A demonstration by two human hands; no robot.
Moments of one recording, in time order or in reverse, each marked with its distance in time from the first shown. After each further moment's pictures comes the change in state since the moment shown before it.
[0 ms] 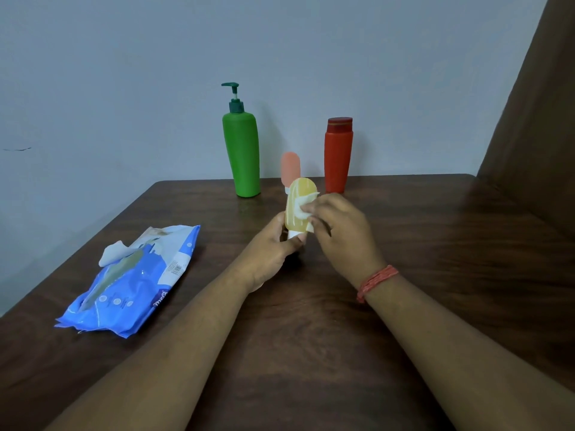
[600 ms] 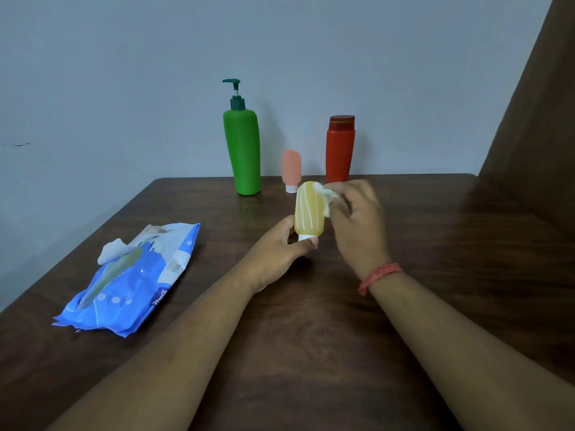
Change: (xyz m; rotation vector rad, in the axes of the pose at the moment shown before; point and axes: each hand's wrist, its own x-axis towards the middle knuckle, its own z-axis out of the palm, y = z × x) left_hand 0.002 0.001 0.006 0.073 -0.038 -0.024; right_hand 0.007 0.006 -0.001 0.237 0.211 0.264
